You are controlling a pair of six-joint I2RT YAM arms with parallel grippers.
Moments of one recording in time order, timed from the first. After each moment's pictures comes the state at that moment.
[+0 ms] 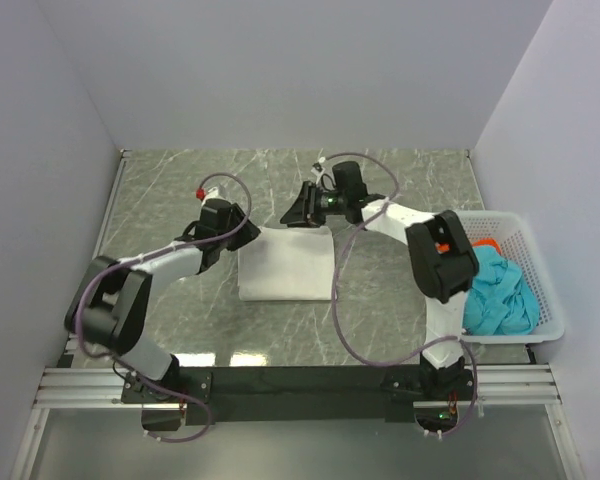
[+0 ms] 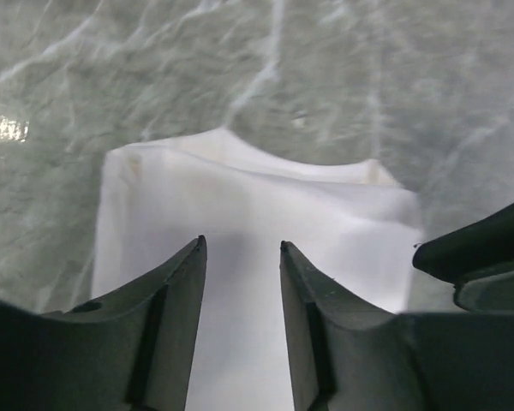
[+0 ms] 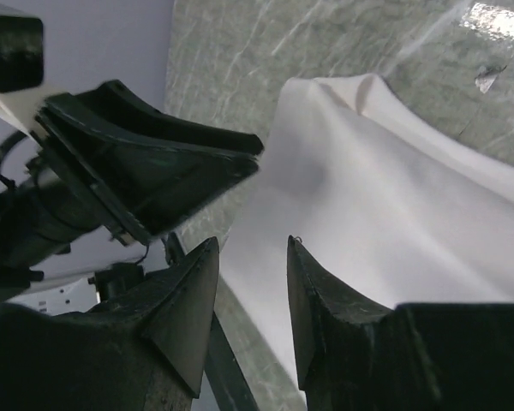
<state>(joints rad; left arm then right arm) -0.38 1.52 0.79 0.15 -0.02 -0.81 0.43 1.97 1.32 0.07 -0.77 0.73</state>
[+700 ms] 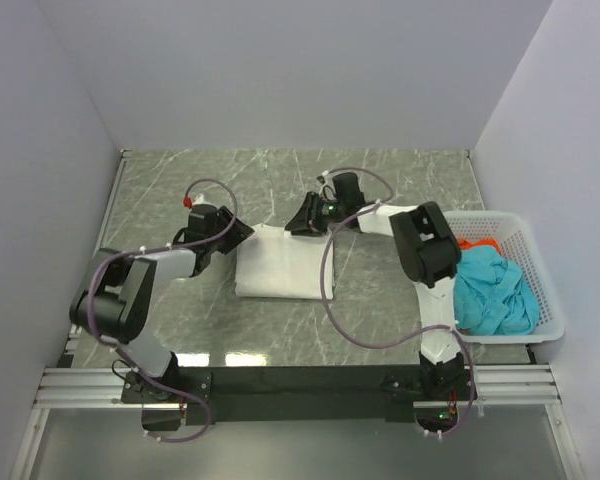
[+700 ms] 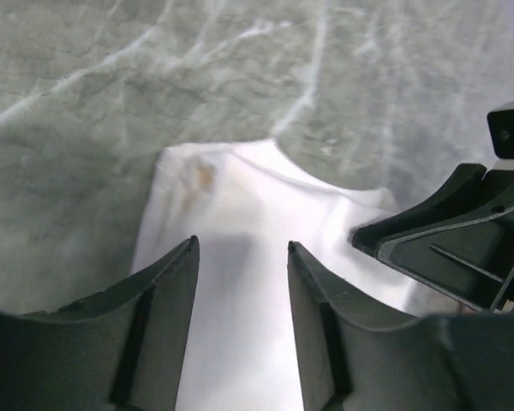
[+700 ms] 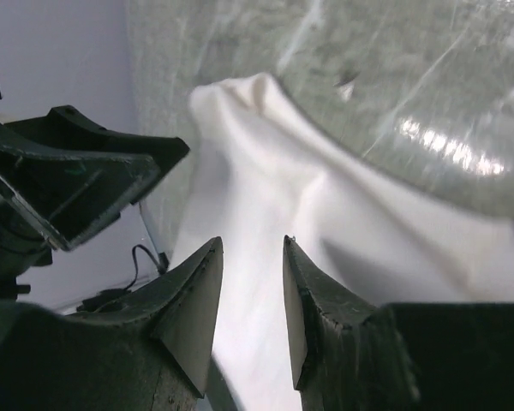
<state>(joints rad) -0.28 1.65 0.71 0.36 0.09 -0.89 0.41 2.21 1.38 0.17 -0.78 0.81</state>
